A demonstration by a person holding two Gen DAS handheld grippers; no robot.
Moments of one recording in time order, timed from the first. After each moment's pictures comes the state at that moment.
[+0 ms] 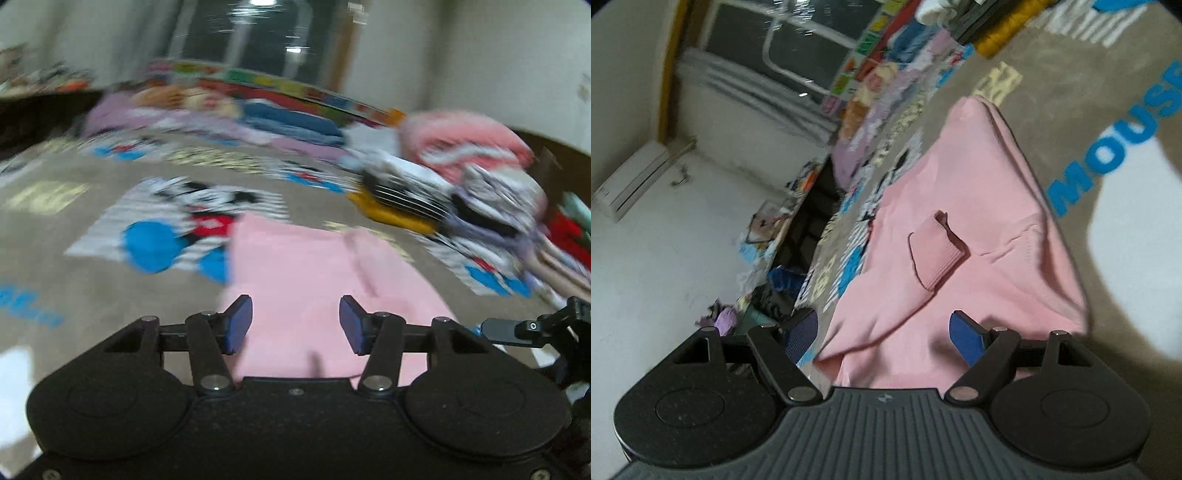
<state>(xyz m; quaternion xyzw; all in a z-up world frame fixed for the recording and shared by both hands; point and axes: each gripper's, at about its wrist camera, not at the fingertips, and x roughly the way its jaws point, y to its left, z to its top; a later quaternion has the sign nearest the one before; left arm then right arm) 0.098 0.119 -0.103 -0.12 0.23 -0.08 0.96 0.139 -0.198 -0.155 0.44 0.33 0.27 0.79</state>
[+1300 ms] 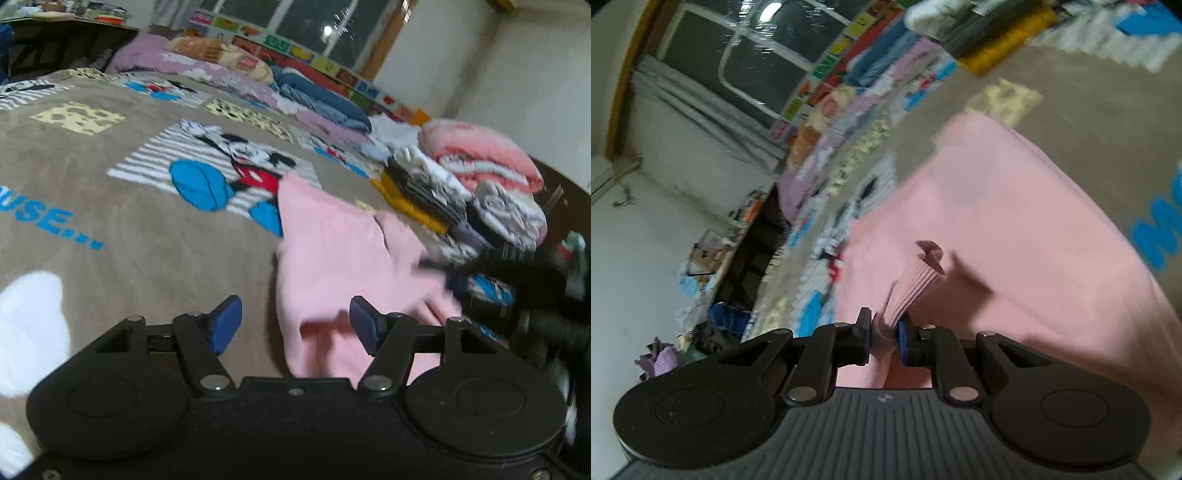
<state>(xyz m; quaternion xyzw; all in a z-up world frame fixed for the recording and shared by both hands) 0.093 0.160 -0.129 -0.18 0.28 -0.11 0.94 0.199 -0.134 -0.131 0.40 0.31 0.18 0.84</state>
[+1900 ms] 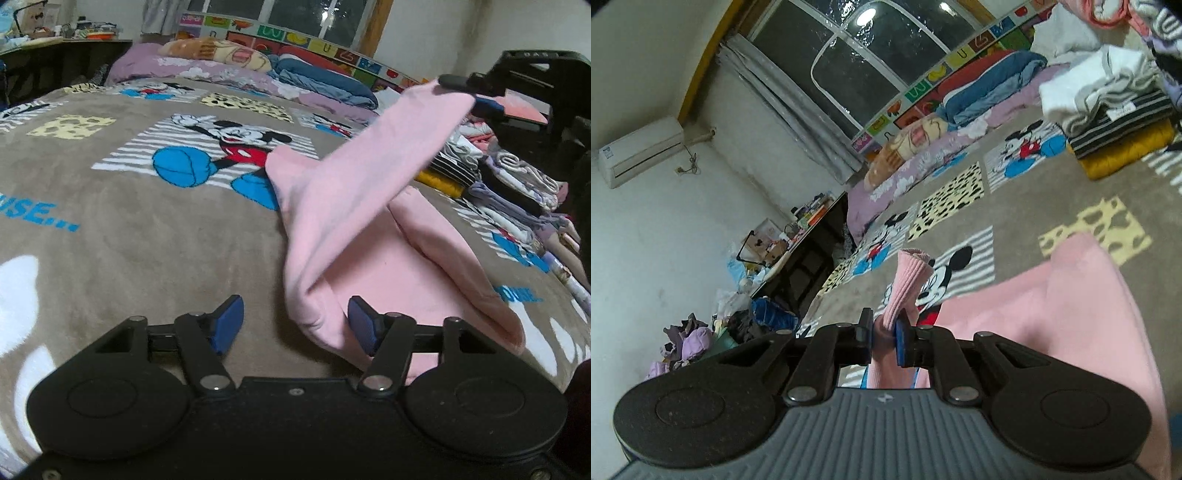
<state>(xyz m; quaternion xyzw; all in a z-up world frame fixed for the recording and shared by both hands) 0.088 0.110 -0.138 -0.11 0.29 -0.07 0.95 0.231 -0.144 -0.032 0.33 0.24 0.26 0.87</state>
